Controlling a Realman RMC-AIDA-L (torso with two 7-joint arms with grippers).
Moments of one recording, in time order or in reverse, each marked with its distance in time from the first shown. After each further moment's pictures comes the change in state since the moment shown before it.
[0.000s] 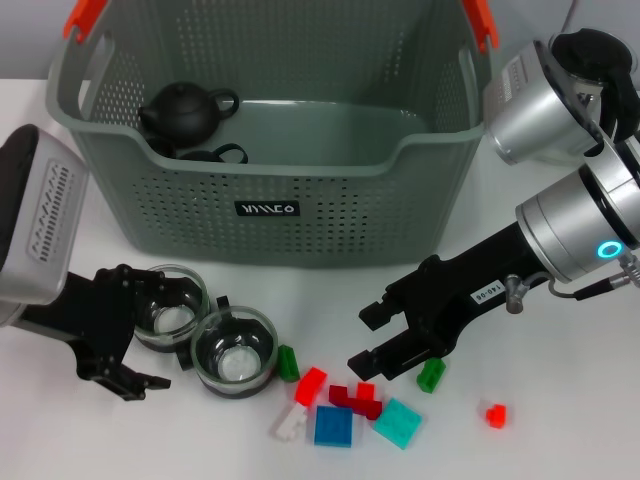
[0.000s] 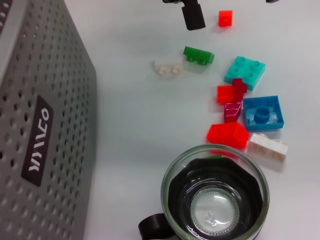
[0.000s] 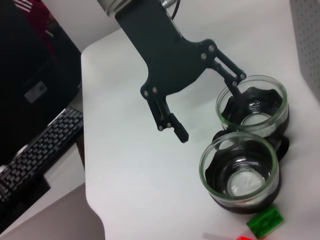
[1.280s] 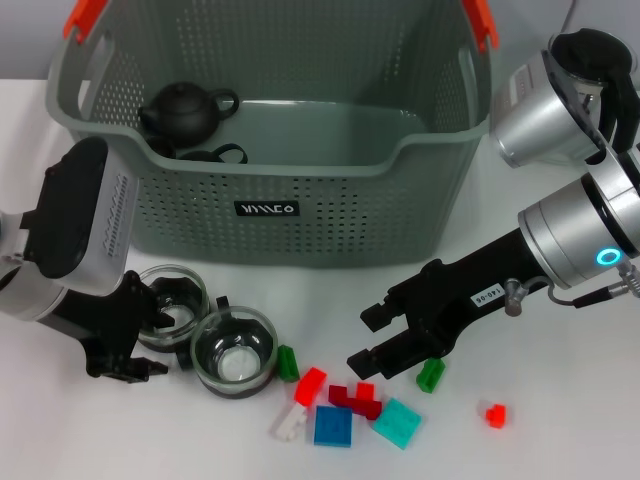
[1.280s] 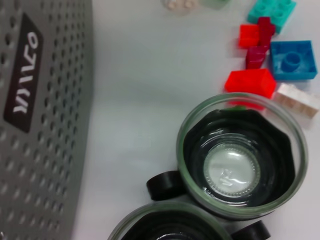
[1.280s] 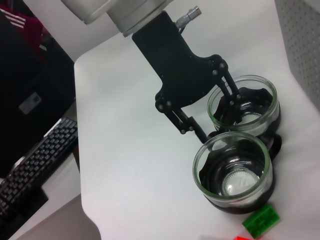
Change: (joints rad) left arm -0.070 0.004 0.107 -0.121 0.144 -0.137 -0.132; right arm -0.014 -0.001 0.006 0.035 0.015 0.030 -0.004
